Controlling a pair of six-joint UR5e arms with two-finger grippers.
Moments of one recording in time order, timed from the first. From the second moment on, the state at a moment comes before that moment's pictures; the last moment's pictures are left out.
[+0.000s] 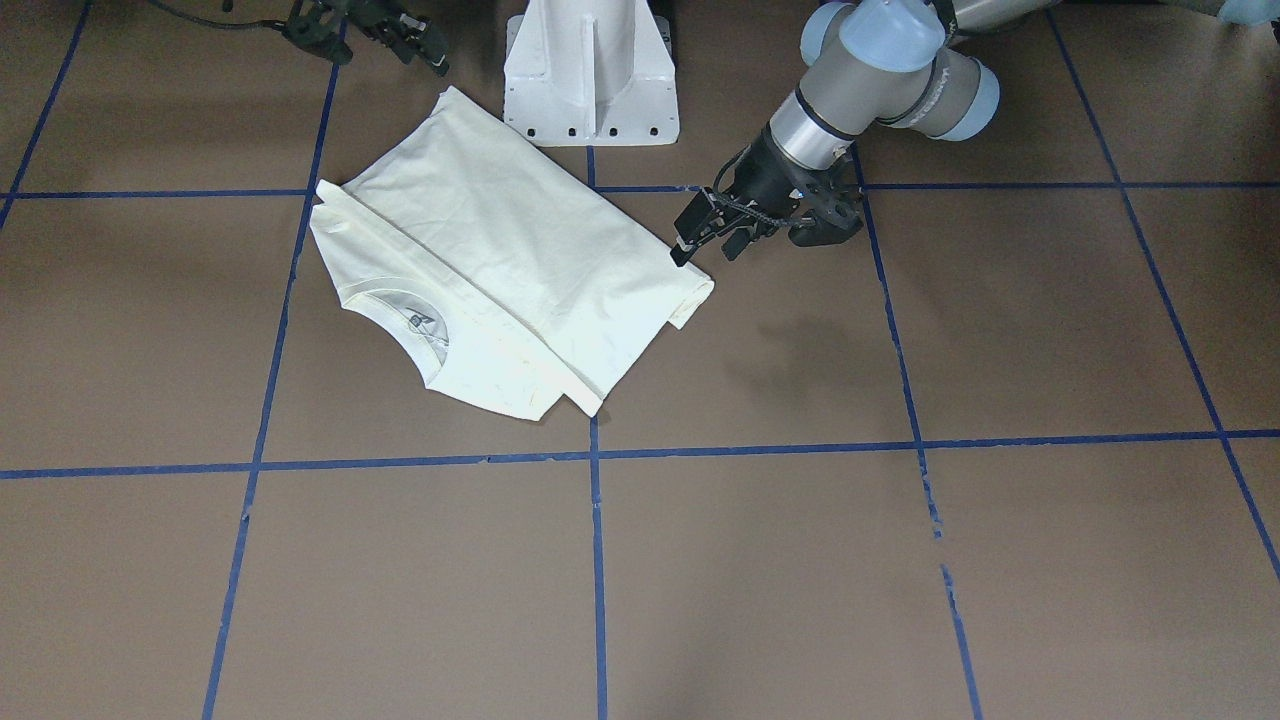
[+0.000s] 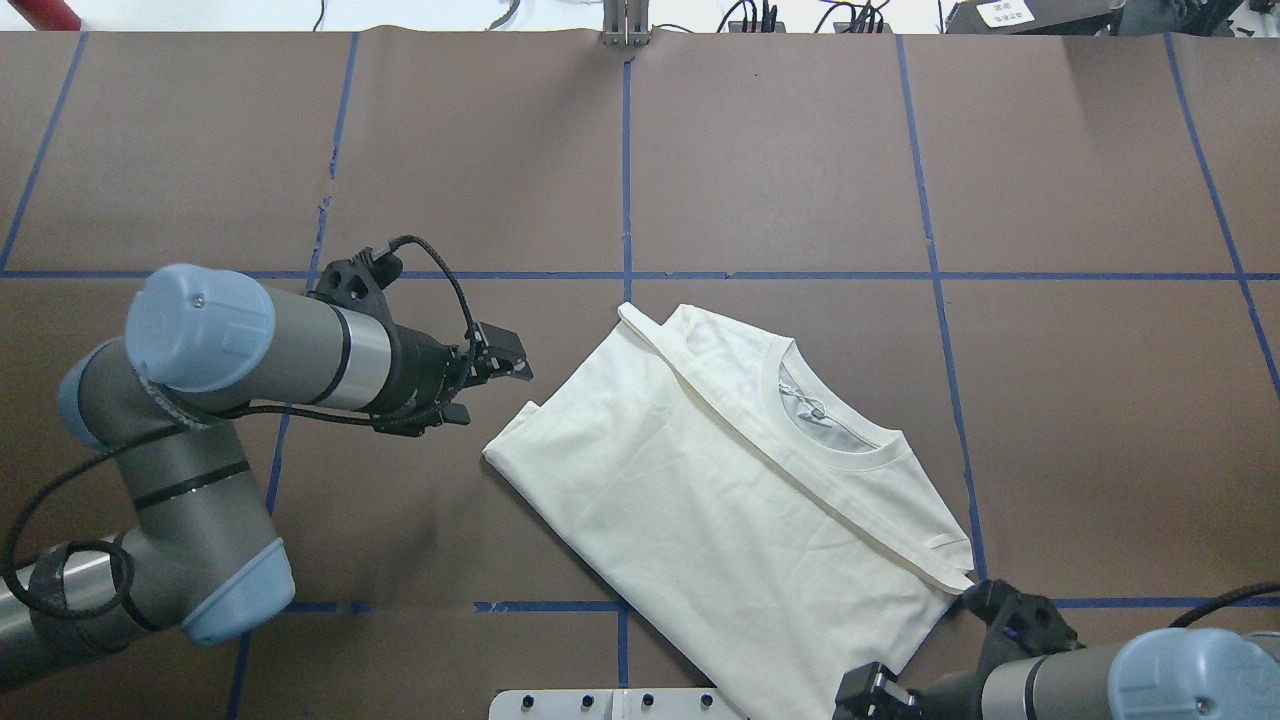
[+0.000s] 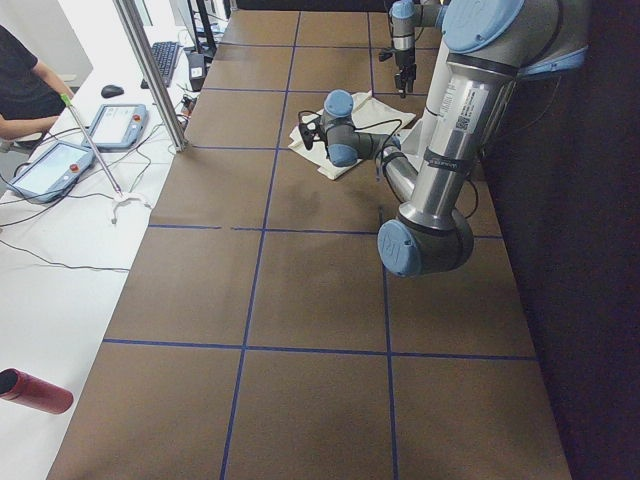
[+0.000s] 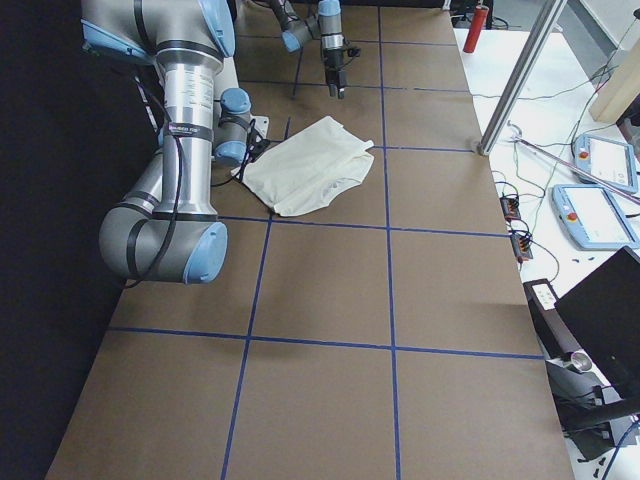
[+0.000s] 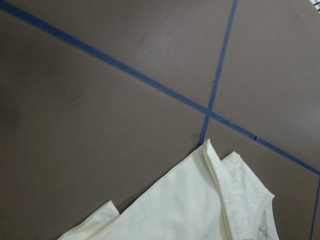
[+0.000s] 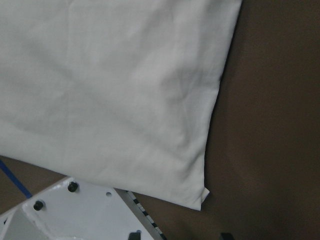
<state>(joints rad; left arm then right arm) -0.51 -1.94 -1.83 -2.17 -1.92 -1.81 0.06 -1.71 2.30 -1.08 1.75 2.17</state>
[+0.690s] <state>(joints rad) -0.42 -1.96 -1.76 -2.15 -1.85 -1.83 0.29 -1.63 2.25 -1.09 1.75 2.11</state>
